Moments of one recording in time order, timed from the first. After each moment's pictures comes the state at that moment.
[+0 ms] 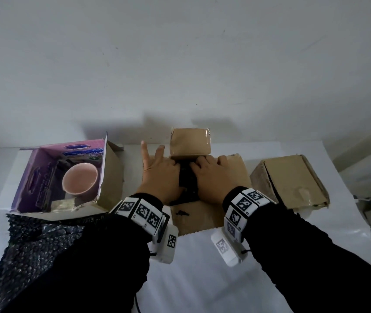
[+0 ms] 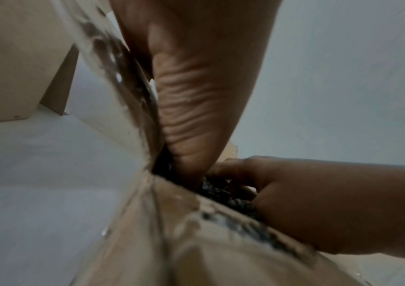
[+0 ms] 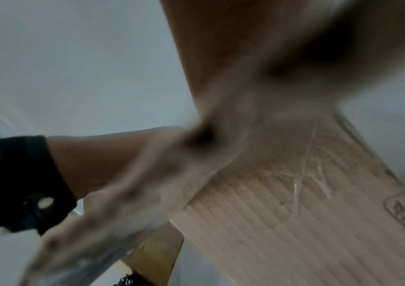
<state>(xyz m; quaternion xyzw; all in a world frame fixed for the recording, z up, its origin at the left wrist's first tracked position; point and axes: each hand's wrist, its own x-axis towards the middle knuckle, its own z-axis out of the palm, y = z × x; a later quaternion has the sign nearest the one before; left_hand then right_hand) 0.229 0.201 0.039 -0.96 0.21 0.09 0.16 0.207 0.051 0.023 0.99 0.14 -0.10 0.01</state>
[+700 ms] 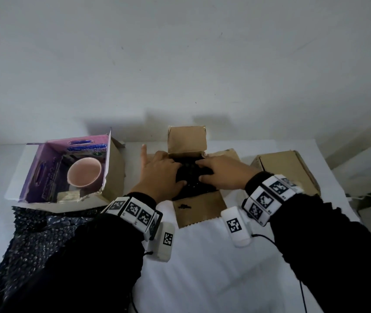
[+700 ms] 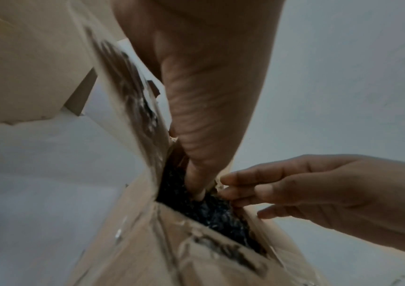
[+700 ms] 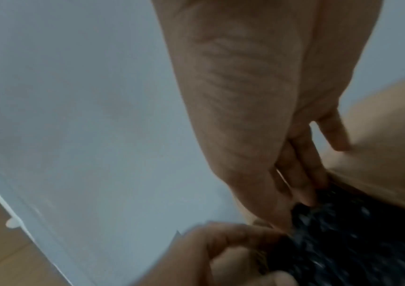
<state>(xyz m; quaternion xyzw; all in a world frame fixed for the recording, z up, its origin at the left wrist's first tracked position) 0.213 0.215 0.043 -0.97 0.24 0.07 0.06 0.197 0.023 0.076 0.95 0.14 -0.24 -0.17</state>
